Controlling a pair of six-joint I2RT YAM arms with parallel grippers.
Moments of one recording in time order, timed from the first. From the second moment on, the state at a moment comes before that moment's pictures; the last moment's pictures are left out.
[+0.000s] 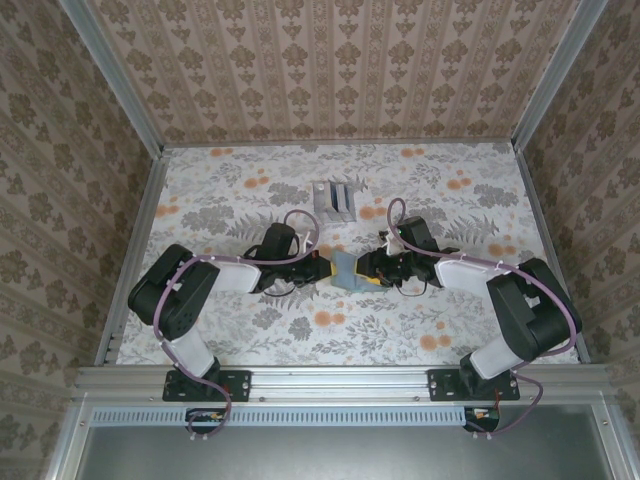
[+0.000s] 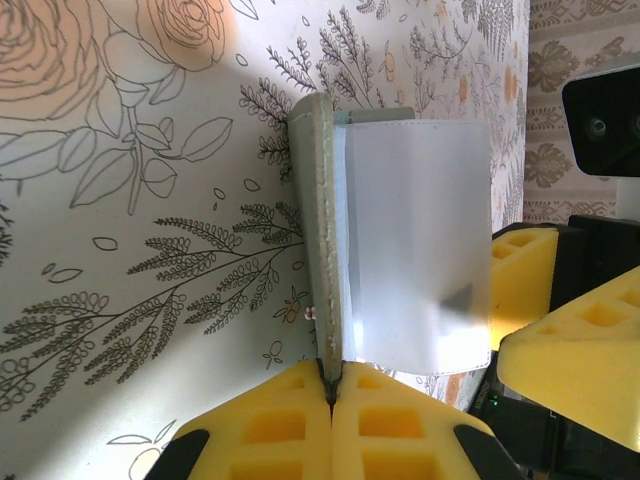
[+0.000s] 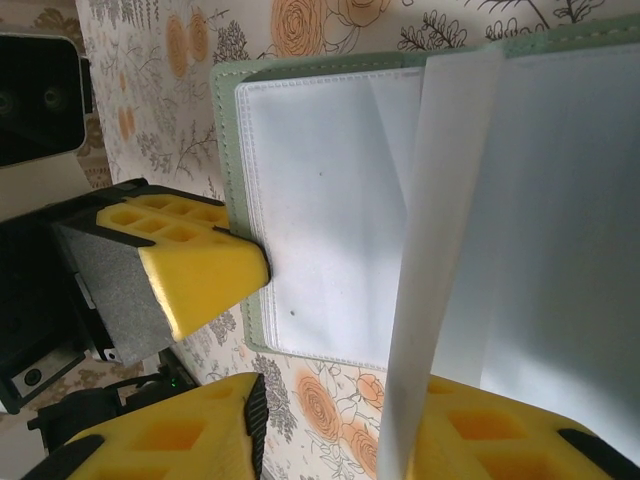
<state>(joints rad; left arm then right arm) -0.63 1.71 0.66 0.34 0.68 -0.86 0.39 1.54 0.67 -0.01 -0.68 0.79</state>
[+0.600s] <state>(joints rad) -0.64 1.71 0.66 0.34 0.67 -0.86 0.40 1.64 0.73 -0.12 -0.58 0.75</state>
